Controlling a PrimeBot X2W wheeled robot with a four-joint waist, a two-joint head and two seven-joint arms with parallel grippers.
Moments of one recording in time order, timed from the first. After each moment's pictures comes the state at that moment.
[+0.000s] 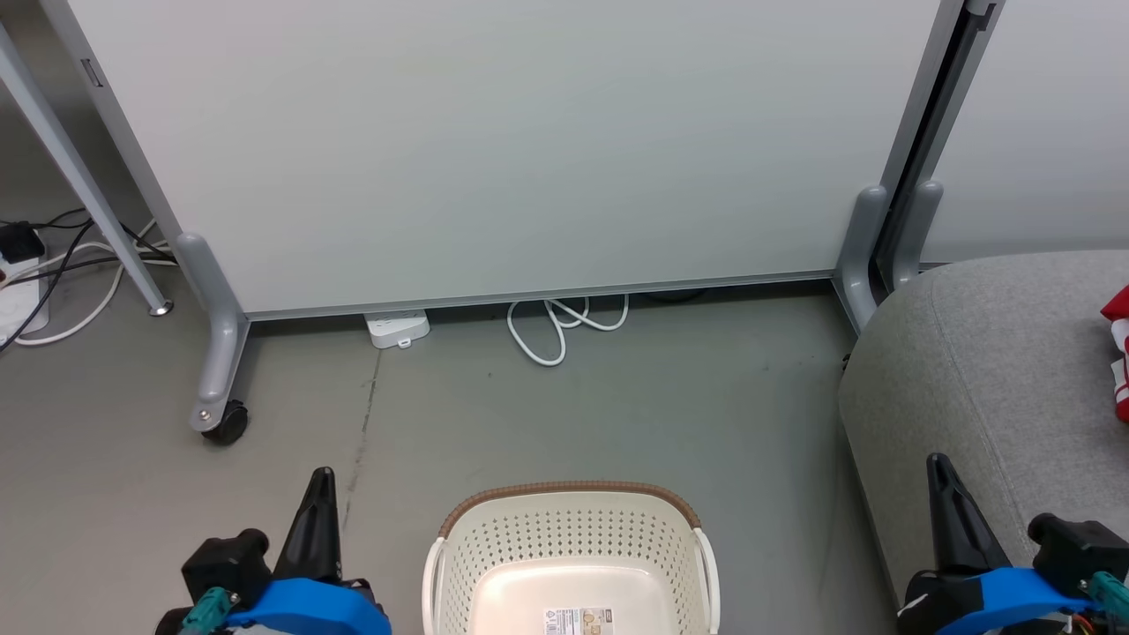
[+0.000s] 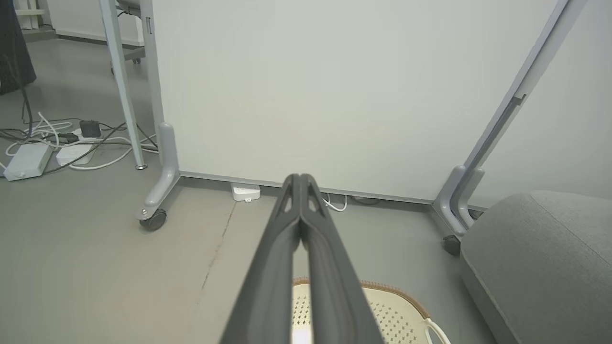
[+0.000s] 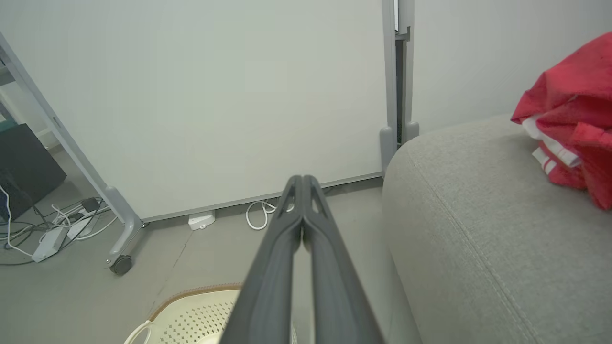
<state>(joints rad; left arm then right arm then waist) -0.04 0.05 -0.06 0.37 -0.28 -0.08 -0.21 -0.03 -0.05 -0.11 0.31 0.23 0.13 -0.21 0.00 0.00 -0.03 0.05</state>
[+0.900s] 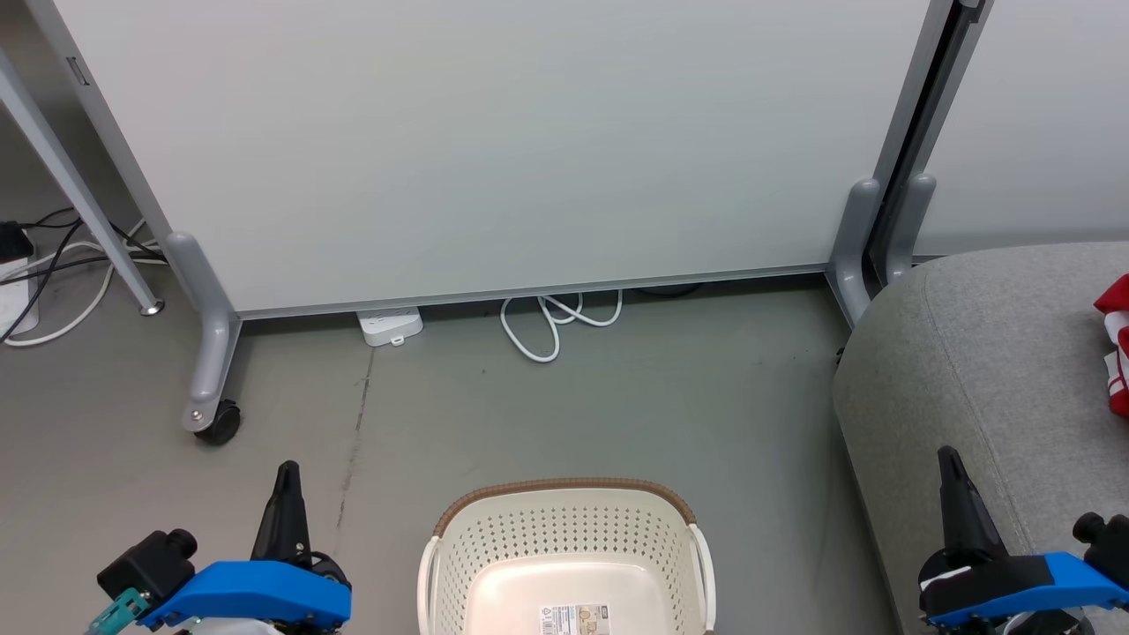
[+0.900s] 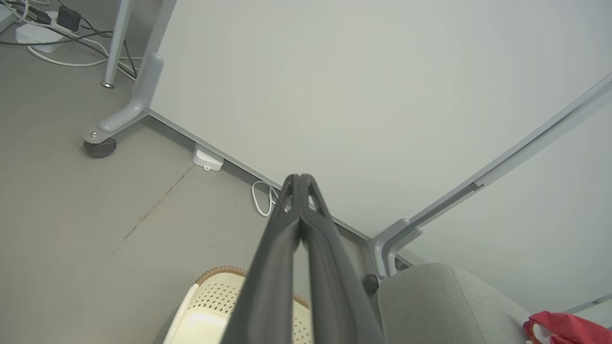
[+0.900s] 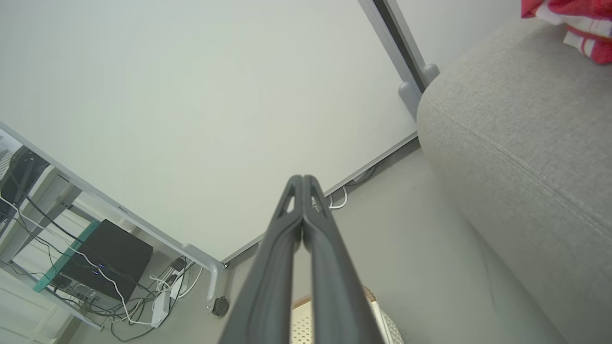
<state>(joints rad) -0.05 0.05 0.00 0.32 -0.73 -0.10 -0.11 -0.04 -0.05 -0.11 0.28 0.69 0.13 -0.11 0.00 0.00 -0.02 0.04</state>
